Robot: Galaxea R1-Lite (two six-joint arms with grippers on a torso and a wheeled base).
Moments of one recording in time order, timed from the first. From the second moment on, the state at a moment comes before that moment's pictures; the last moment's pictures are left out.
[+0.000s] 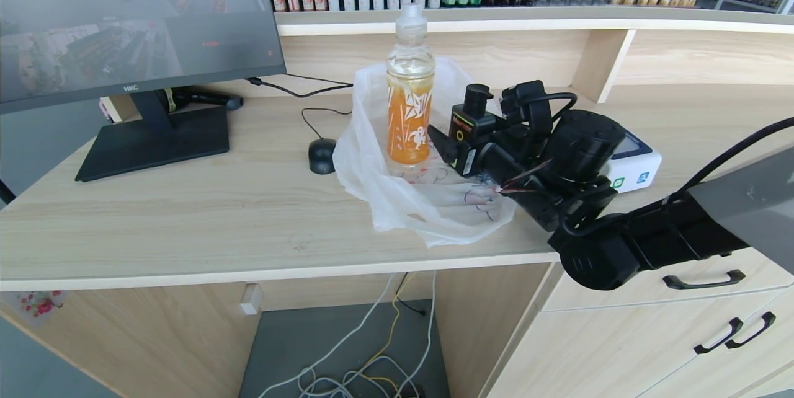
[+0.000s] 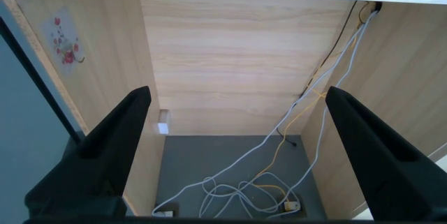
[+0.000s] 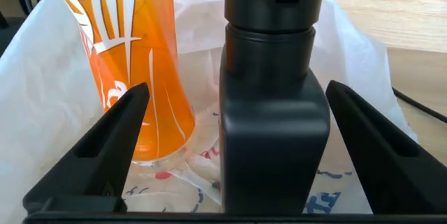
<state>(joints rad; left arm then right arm) 0.00 0.00 0.00 0.00 0.00 0.01 0.51 2.08 -1.15 -1.20 -0.04 -0.07</state>
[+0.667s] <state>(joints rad) 0.00 0.00 0.00 0.00 0.00 0.01 0.51 1.92 -0.83 -1.35 -0.05 -0.04</state>
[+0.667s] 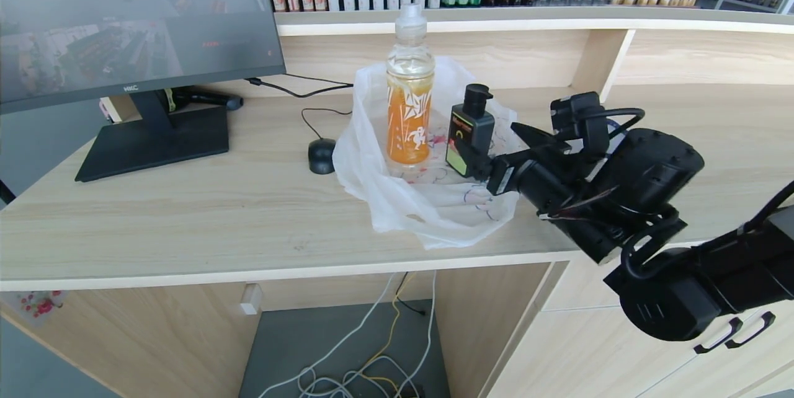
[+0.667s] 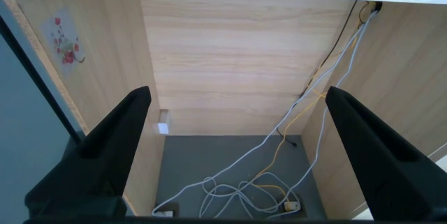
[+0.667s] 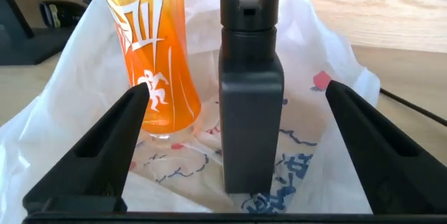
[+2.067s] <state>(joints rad) 0.00 0.00 0.00 0.00 0.00 0.01 0.44 0.64 0.00 -0.39 -0.11 0.00</state>
